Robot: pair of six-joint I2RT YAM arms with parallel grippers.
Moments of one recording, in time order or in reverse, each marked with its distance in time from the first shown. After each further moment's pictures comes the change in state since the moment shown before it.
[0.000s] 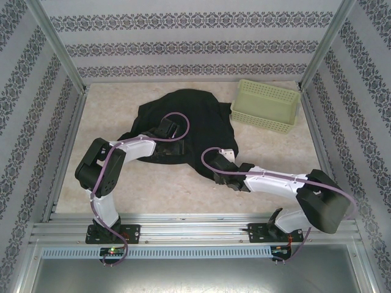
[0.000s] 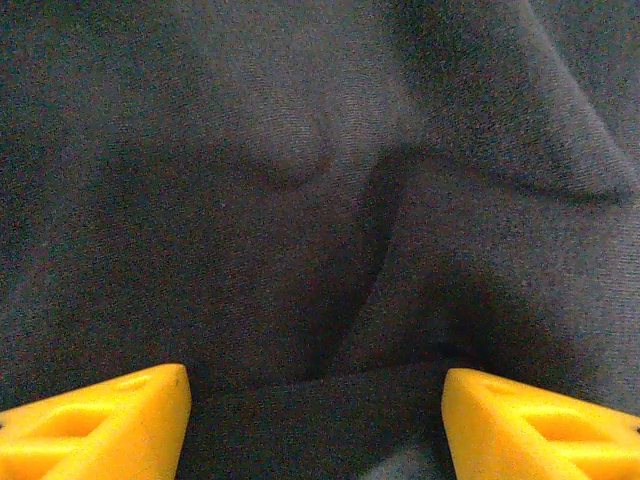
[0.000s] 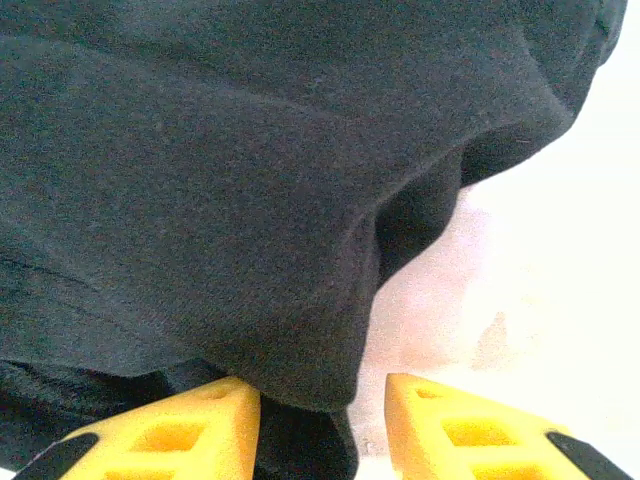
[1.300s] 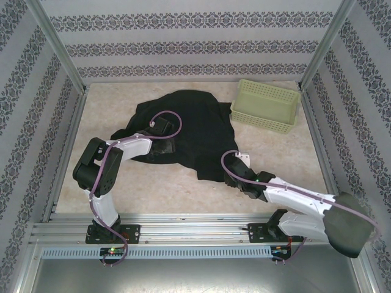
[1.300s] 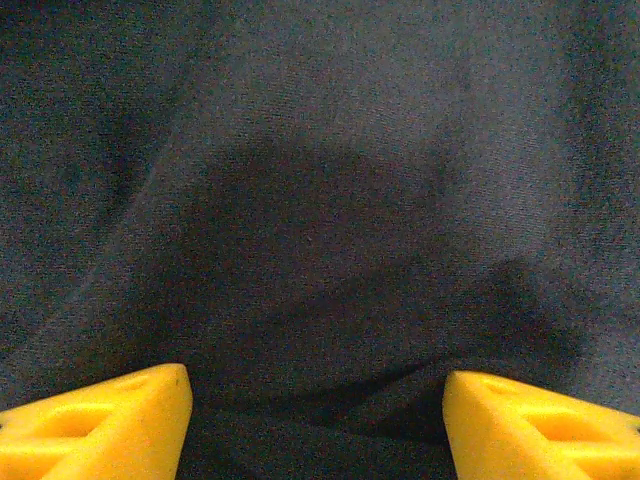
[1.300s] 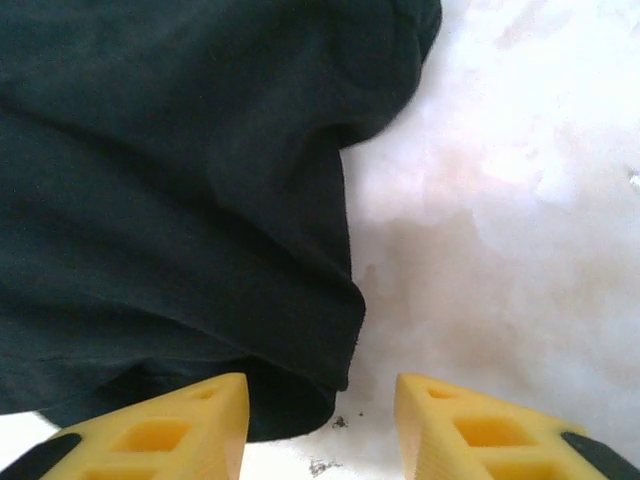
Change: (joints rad) left arm 0.054 -0.007 -0.010 -0.061 -0.154 -0.083; right arm -0.076 -0.254 -0.169 0.000 -0.021 0.021
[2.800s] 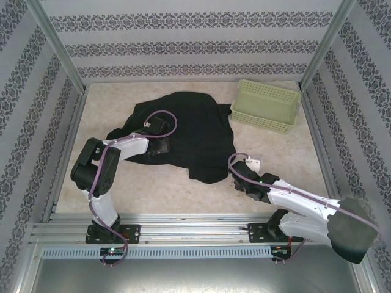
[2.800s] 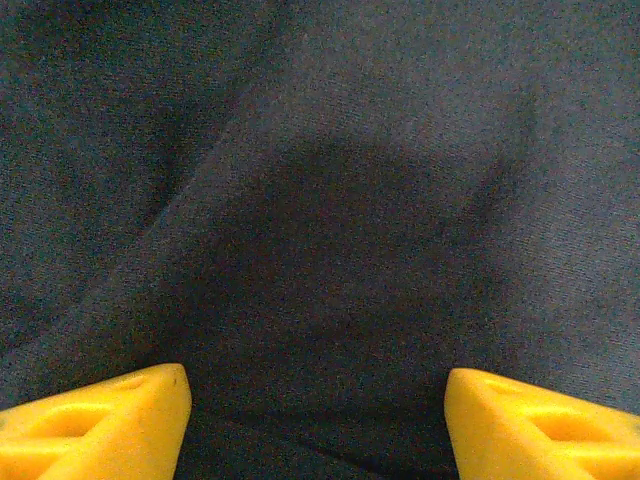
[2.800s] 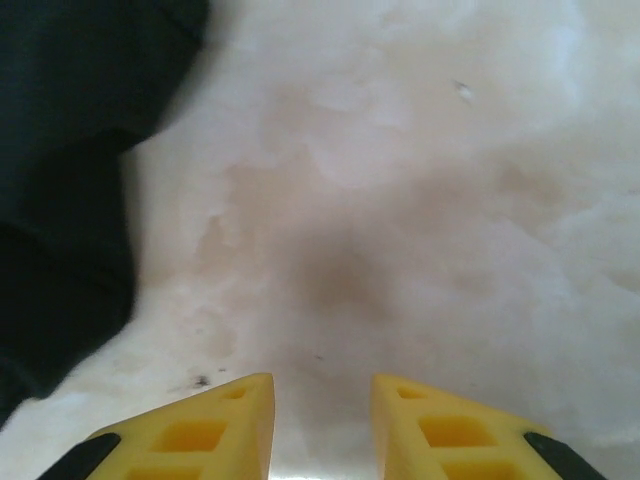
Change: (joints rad) left arm 0.039 -0.013 -0.016 -0.037 -0.043 -0.023; right arm -0.010 -0.093 -0.032 -0.148 0.051 0.105
